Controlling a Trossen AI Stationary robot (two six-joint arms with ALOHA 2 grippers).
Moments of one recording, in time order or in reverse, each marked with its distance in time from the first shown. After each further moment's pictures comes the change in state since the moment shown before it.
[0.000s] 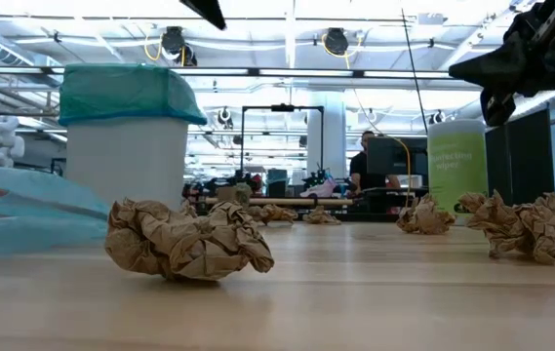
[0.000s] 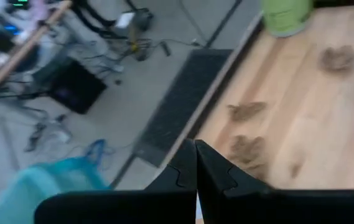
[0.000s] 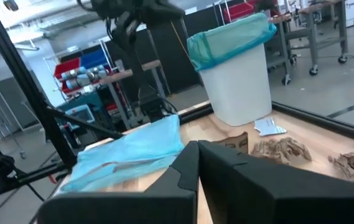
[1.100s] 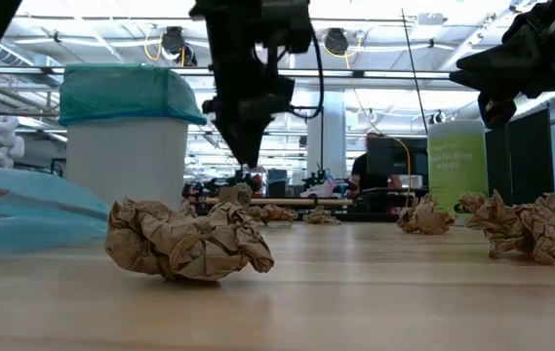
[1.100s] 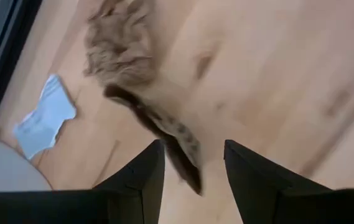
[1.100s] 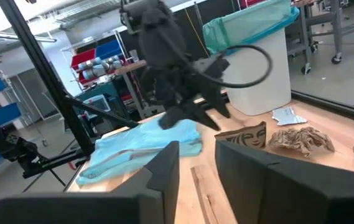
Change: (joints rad) left arm 0.059 0.547 0.034 -0.093 0.424 -0.378; right arm 0.000 0.003 0.000 -0.024 -0.079 0.024
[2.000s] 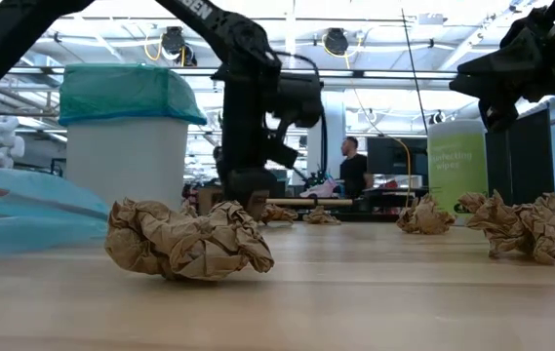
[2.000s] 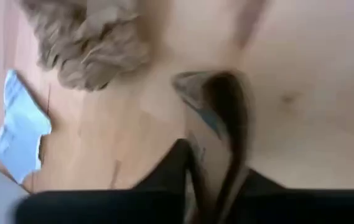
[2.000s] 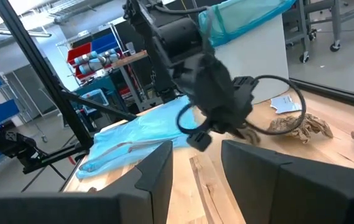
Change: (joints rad) left arm 0.067 0.194 0.001 0.024 0.002 0.223; right arm 0.000 0.000 0.000 -0.037 0.000 0.023
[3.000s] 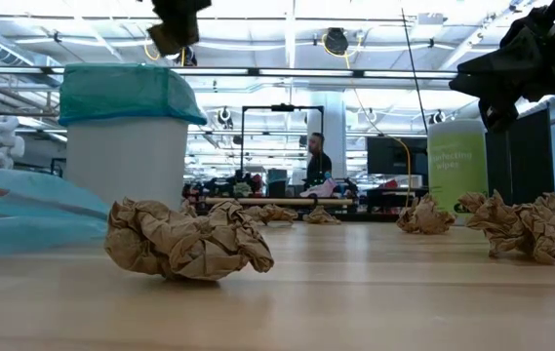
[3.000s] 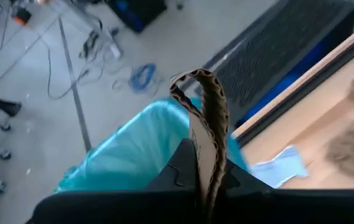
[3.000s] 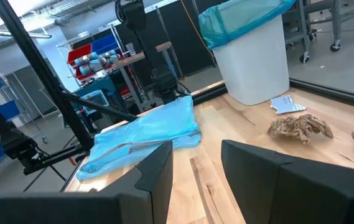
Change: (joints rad) left arm 0.315 -0.642 0.302 -0.319 -0.332 0.084; right arm 0.000 0.000 0.000 0.002 0.001 0.003
